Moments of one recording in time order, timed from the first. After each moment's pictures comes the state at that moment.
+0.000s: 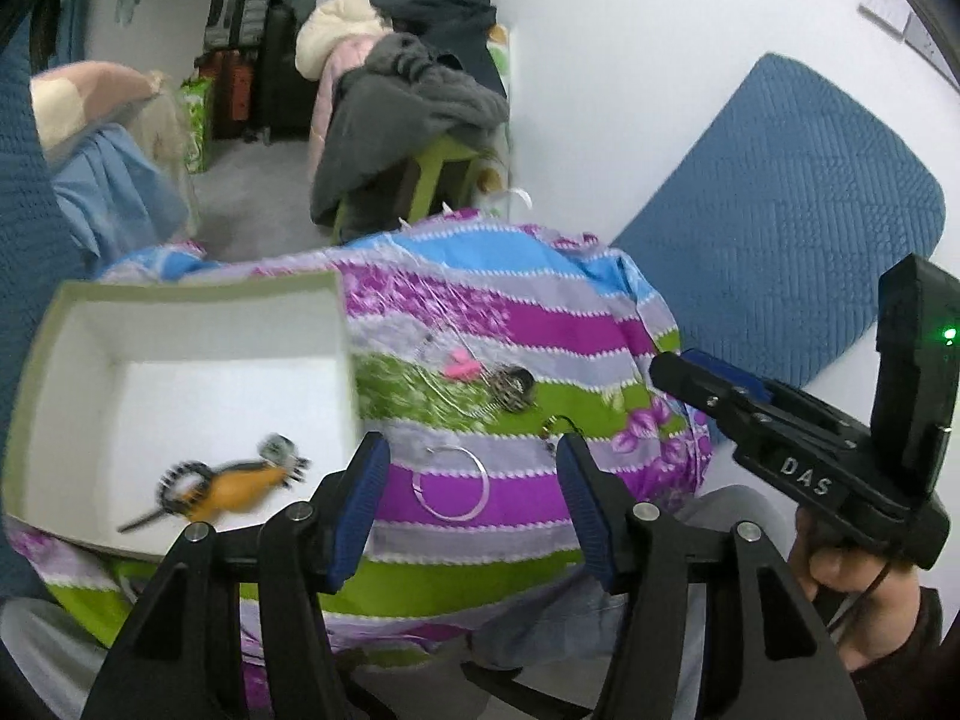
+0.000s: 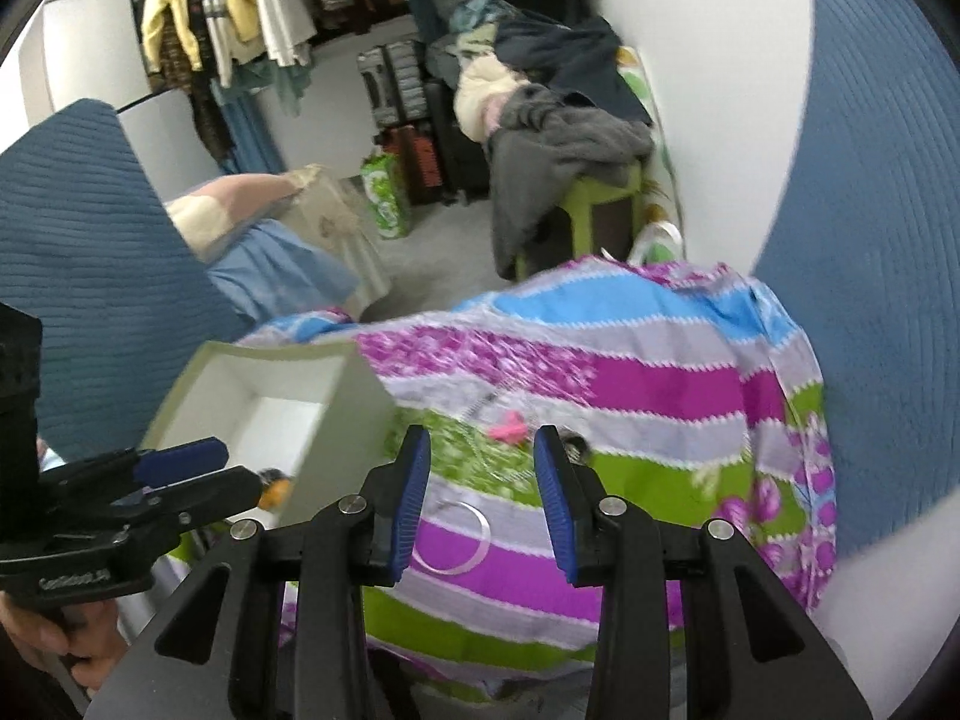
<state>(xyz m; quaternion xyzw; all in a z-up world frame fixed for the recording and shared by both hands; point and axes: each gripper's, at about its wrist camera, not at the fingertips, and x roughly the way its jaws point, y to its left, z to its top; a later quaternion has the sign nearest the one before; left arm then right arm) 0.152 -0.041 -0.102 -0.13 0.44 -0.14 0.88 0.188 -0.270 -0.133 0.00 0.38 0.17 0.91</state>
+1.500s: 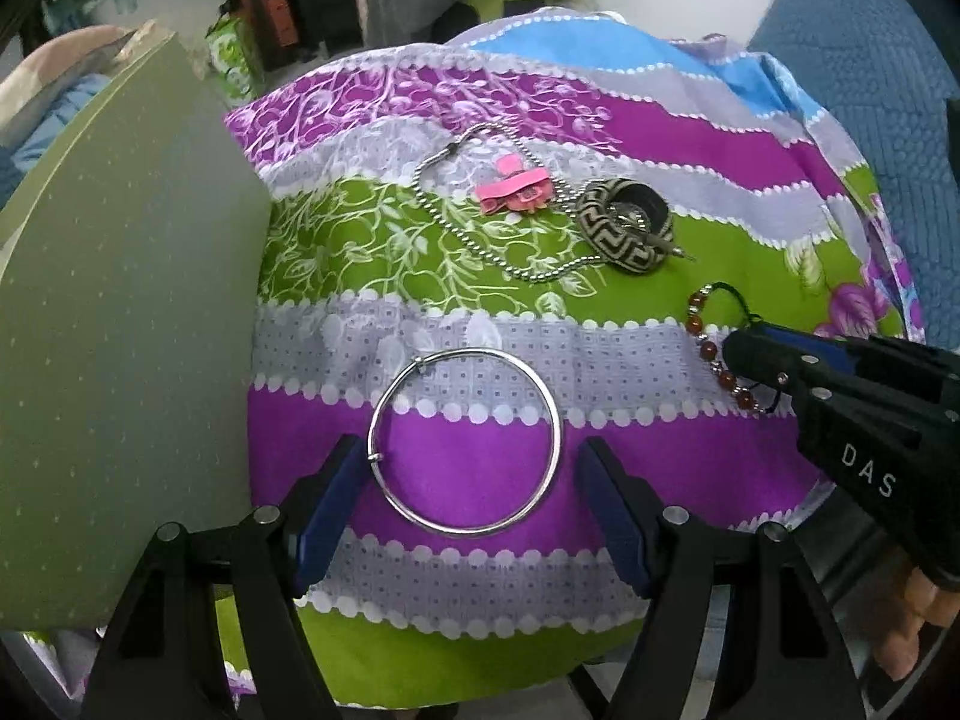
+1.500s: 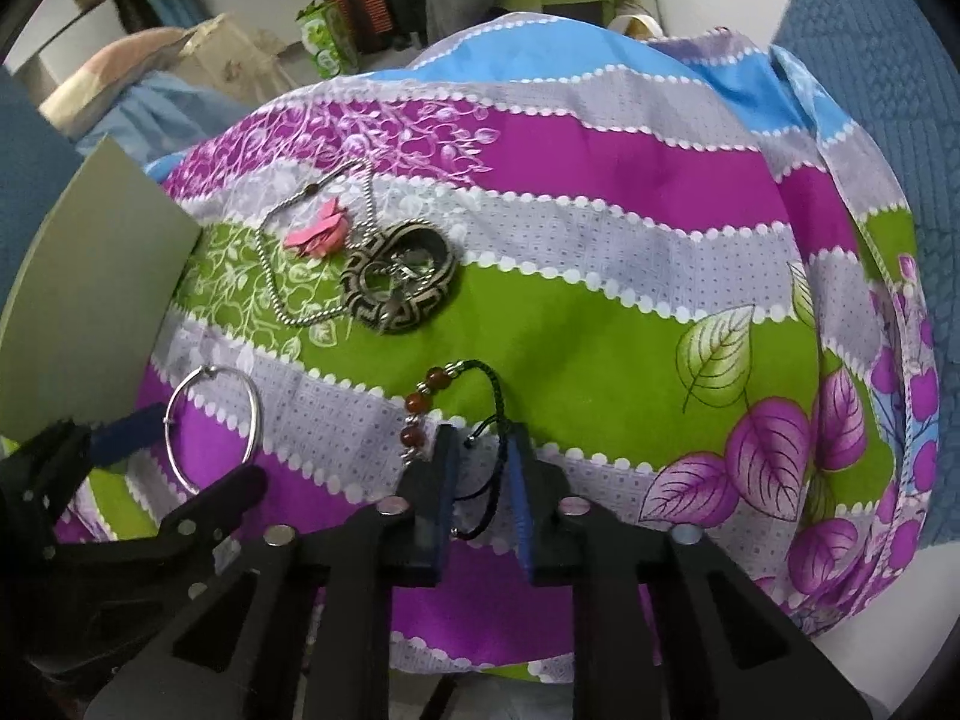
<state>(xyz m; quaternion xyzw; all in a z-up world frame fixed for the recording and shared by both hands) 0.214 -0.134 -0.266 0.01 0.55 -0.01 0.83 0.261 -0.318 -0.290 -0.05 0.54 0.16 0.83</state>
